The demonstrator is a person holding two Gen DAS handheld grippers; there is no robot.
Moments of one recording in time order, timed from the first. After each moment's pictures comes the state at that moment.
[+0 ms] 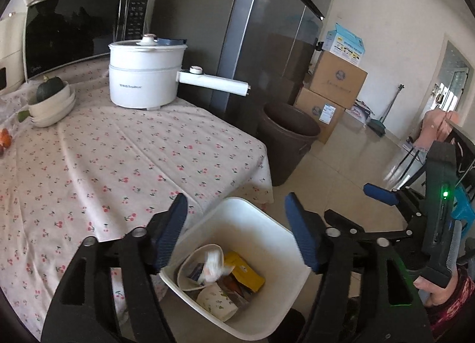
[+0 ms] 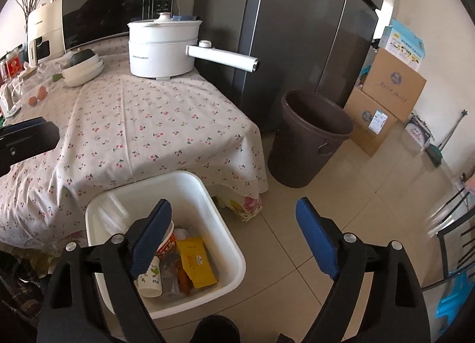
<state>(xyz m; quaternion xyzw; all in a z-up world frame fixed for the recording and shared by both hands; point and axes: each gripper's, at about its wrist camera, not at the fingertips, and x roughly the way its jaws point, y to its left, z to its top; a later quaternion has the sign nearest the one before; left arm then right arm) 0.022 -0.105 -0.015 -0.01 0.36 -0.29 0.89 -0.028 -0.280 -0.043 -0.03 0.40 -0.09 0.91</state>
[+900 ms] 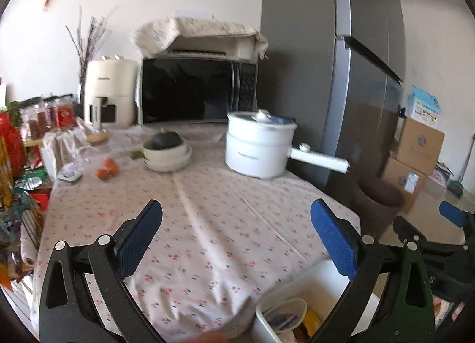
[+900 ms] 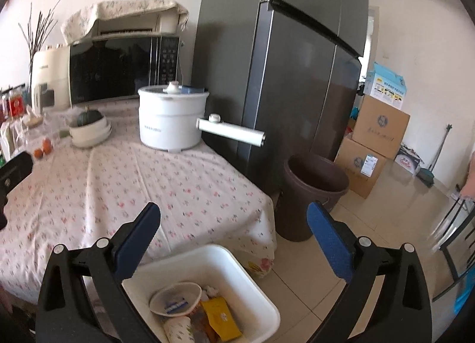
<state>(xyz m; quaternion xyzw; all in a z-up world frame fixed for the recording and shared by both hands) -0.009 -0.020 0.028 -0.02 0.20 -0.05 0.98 -0.022 -0.211 0.019 -0.02 0.25 -0.12 0.96</state>
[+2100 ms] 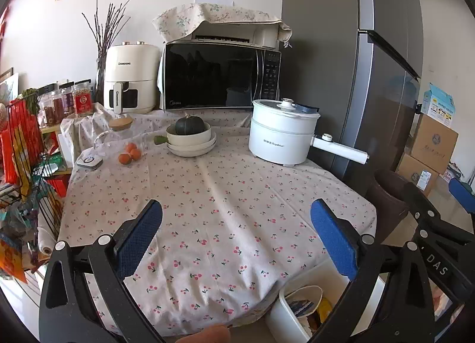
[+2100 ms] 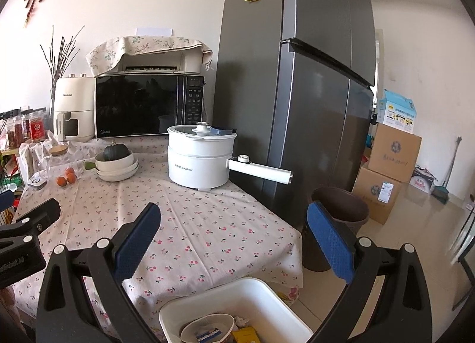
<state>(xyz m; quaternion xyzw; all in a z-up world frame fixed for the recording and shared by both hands) -0.013 0.013 0.030 -0.02 0.24 -0.02 0.97 -0.031 -0.165 0.036 -0.02 0.17 -0.08 0.98</state>
